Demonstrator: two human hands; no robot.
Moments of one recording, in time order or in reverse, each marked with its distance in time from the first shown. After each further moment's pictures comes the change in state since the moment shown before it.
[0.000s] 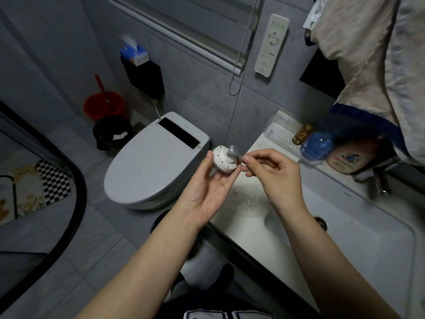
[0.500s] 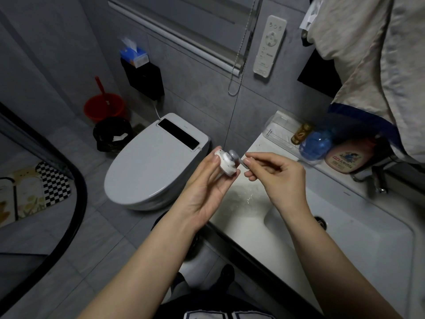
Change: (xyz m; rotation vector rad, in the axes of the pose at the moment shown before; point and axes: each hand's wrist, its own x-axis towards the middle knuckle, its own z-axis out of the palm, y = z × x) left_hand -0.014 -0.004 0.002 0.184 -0.006 0.116; right_hand -0.006 -0.002 -0.009 -0.104 -0.016 -0.044
